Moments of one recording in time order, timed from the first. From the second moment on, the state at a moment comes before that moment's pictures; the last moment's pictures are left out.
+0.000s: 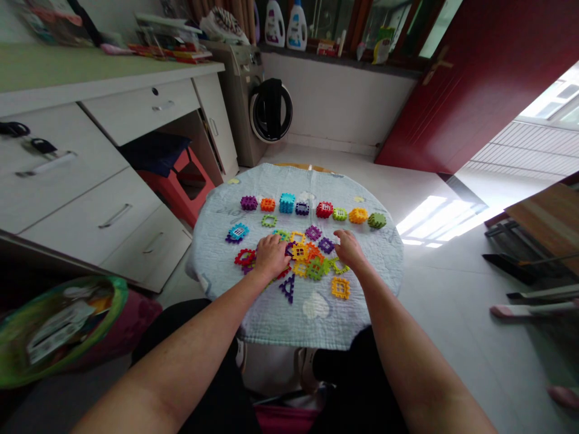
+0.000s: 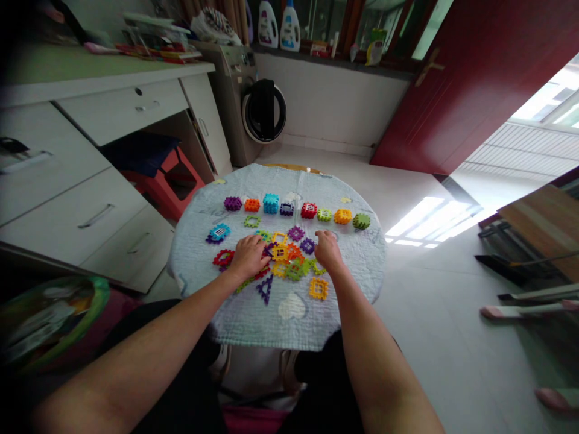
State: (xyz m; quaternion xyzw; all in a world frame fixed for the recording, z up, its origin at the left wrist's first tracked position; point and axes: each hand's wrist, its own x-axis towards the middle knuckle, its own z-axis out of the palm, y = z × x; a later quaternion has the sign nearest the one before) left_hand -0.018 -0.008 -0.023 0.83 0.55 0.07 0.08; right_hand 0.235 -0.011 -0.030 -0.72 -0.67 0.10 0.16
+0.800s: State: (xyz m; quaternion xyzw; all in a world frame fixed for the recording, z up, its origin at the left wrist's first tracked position) left_hand -0.009 0.002 -0.020 0.78 0.55 0.21 0.23; right_hand 0.158 -0.019 -0.032 -0.62 -0.75 0.17 0.15
